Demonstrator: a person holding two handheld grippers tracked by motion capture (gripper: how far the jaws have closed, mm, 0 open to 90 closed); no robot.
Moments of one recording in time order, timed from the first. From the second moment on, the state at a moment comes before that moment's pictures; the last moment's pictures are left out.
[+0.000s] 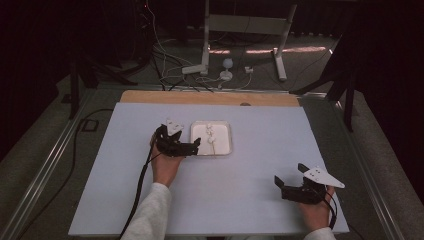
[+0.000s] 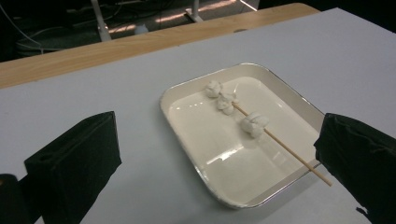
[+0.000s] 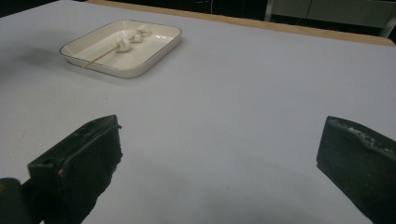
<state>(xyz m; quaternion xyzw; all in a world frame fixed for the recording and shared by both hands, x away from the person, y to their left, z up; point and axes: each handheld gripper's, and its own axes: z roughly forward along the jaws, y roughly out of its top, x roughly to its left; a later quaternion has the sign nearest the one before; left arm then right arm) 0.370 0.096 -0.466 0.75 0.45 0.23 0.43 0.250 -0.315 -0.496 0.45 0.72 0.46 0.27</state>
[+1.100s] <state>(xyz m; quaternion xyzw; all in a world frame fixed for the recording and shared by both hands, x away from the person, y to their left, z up) 0.399 0.020 -0.516 0.79 0.49 0.19 0.33 0.251 -0.314 -0.497 0.45 0.73 0.45 0.26</state>
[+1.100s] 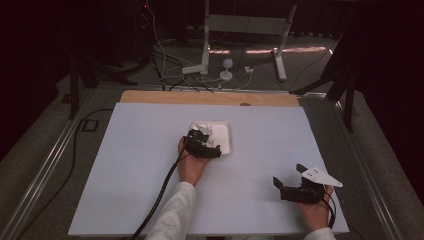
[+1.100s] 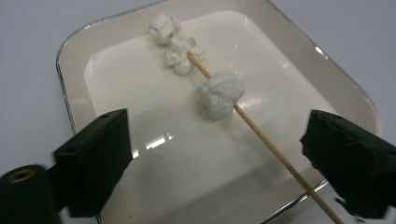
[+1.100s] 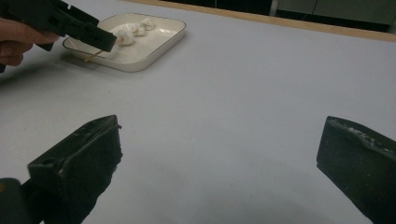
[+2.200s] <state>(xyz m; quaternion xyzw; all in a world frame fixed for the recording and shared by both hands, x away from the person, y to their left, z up) 0.384 0.062 -0.484 0.80 0.47 0.14 0.33 0.251 -0.315 -0.498 0.45 0.72 0.45 0.26</state>
